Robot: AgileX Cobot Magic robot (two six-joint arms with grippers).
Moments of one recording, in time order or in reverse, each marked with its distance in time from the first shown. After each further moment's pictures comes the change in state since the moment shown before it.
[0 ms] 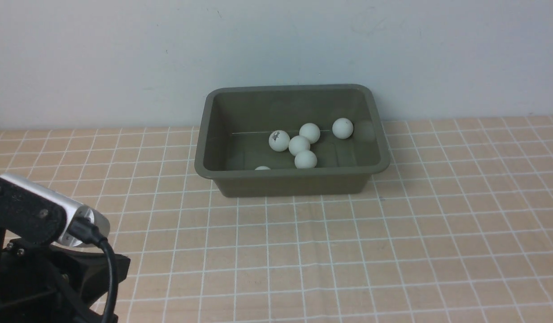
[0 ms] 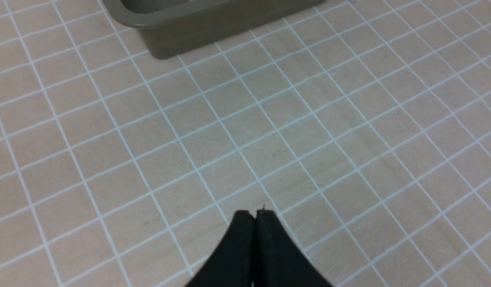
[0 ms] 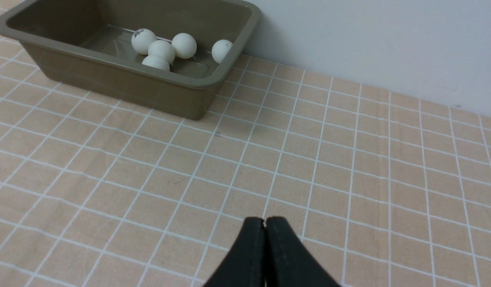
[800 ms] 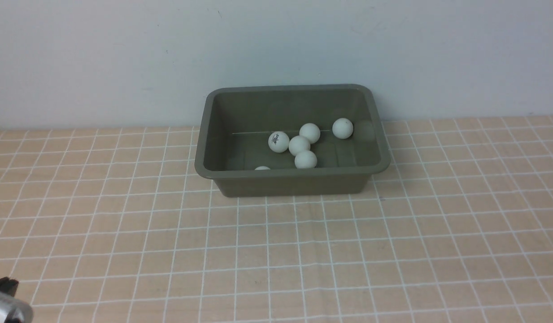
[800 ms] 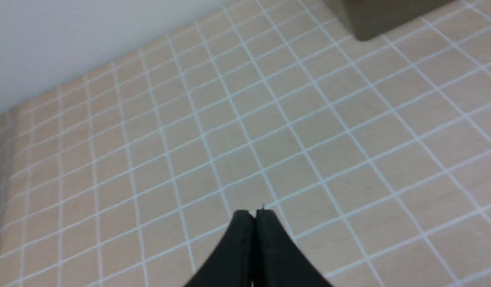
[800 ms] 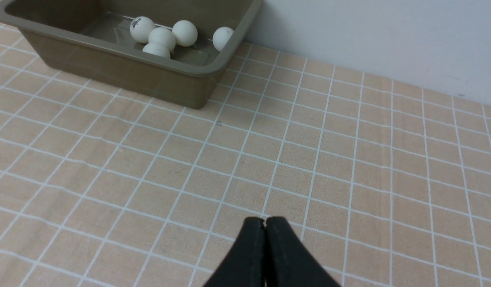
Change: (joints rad) right arm 0.000 0.000 0.000 -0.001 0.019 0.001; left arm 0.282 -0.405 0.283 0.324 -0.101 0.085
